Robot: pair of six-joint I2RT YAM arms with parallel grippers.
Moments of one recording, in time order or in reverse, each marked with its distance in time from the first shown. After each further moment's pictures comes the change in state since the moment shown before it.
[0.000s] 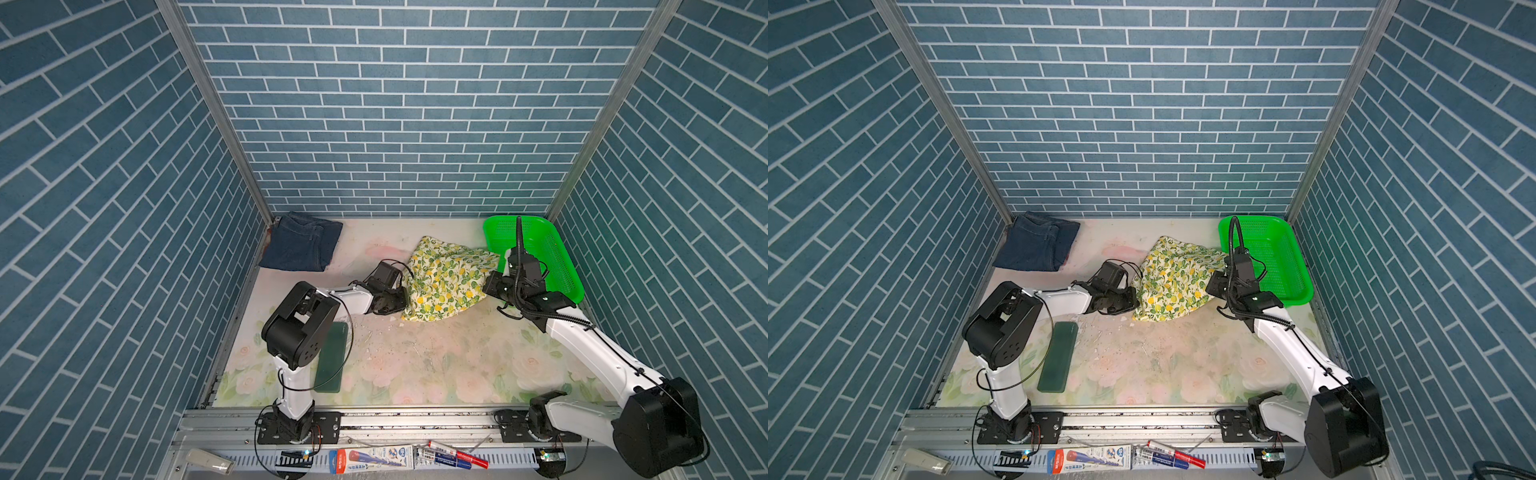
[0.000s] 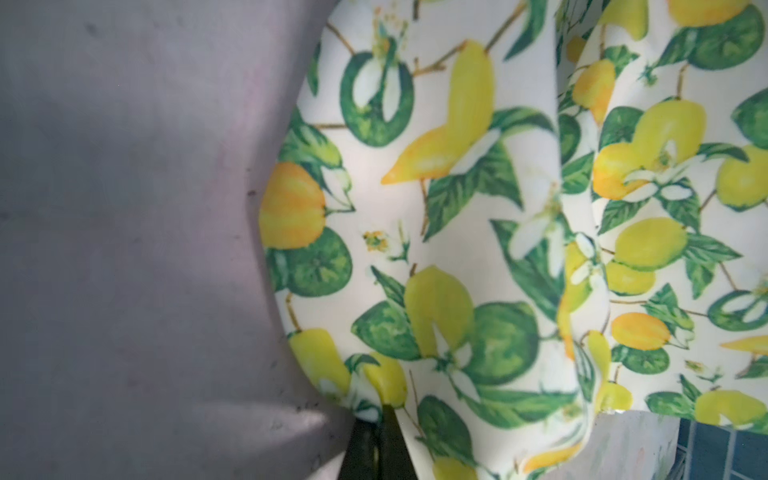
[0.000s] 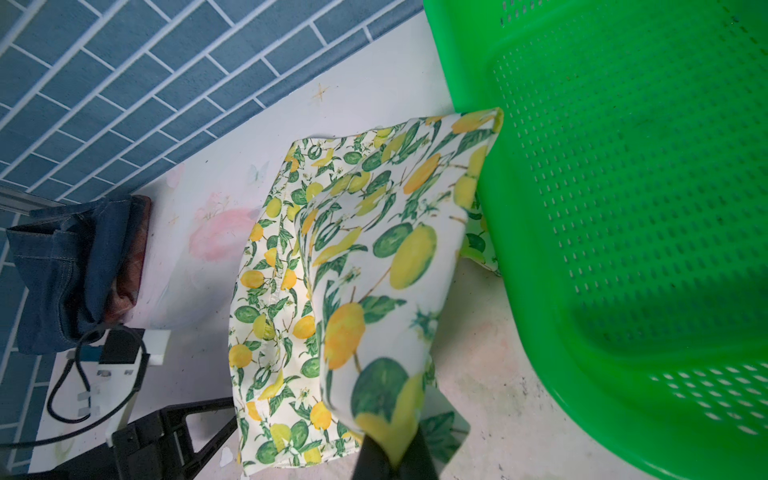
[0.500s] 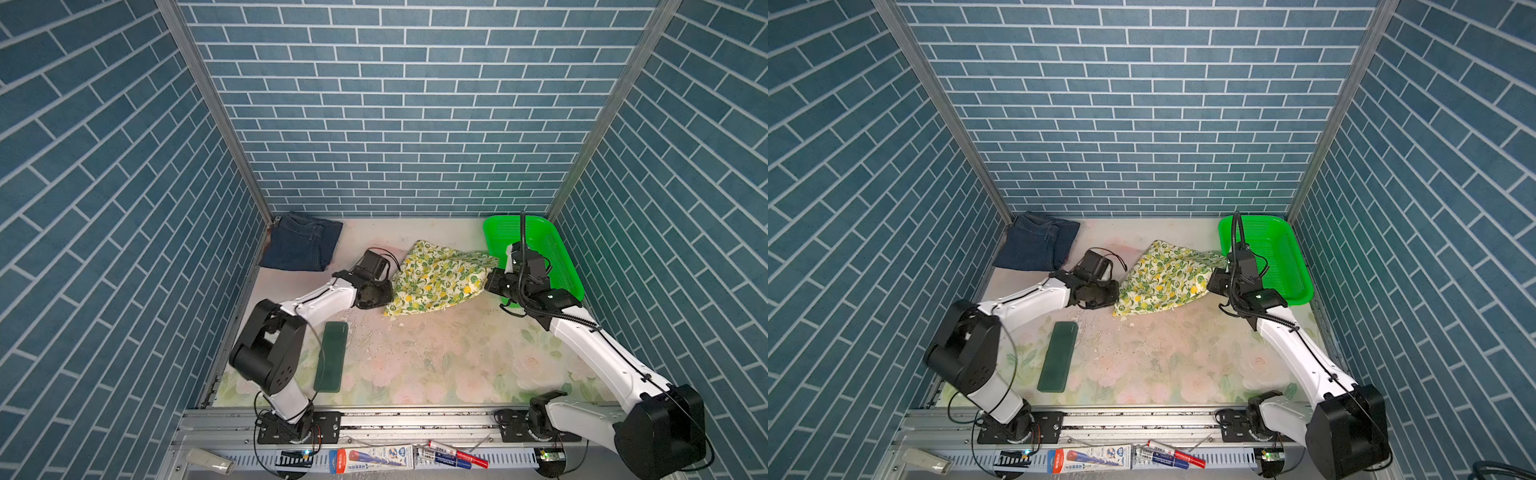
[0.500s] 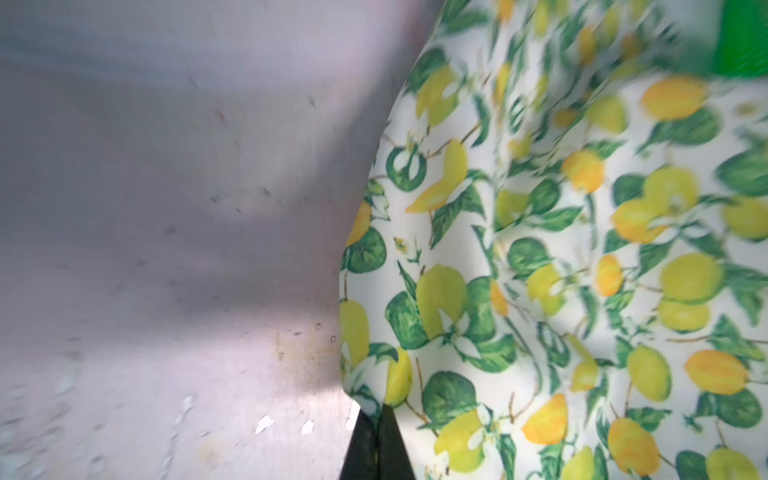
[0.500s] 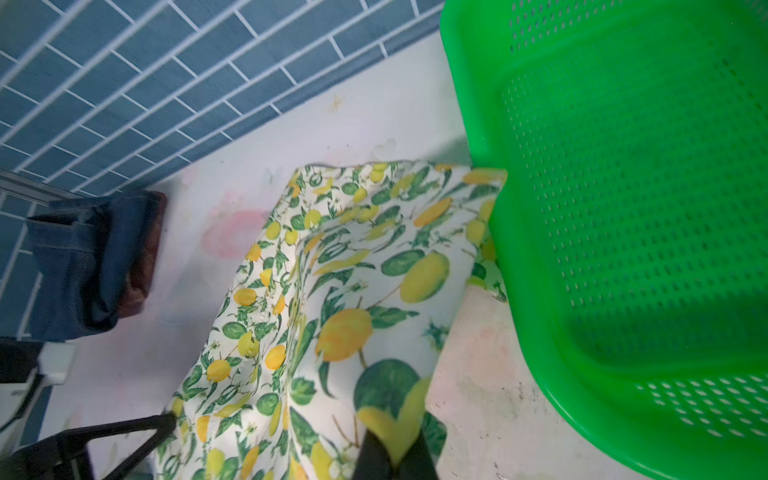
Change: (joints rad) left arm 0.079 -0.304 0.069 -0.408 -0.144 0.124; right arm -0.003 -0.030 0.078 -0.061 -0.014 -0.051
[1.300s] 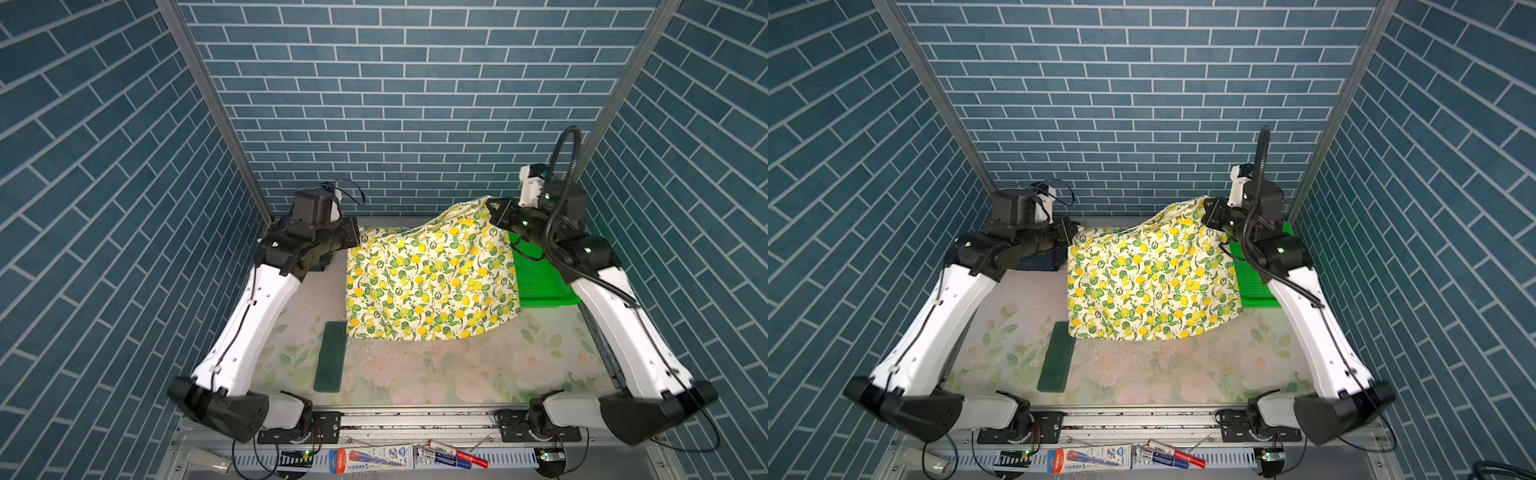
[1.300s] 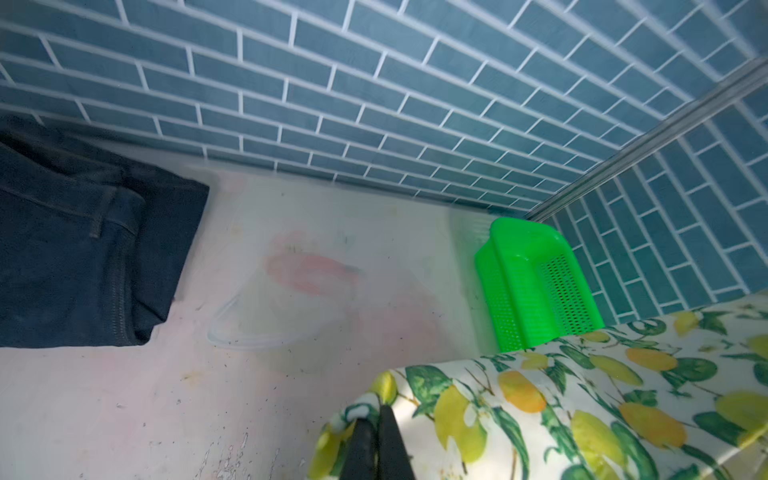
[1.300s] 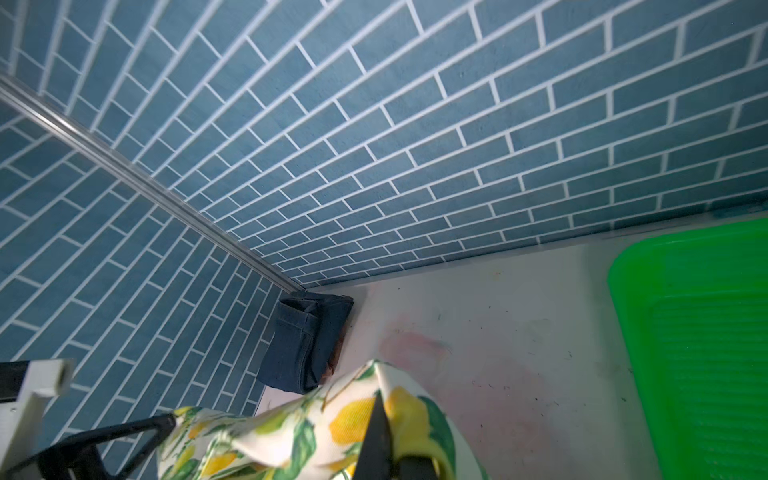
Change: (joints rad) left arm 0.199 -0.135 0.535 -0.310 0.021 0.176; right arm 0.008 0.318 0.761 -0.132 -0.175 0.021
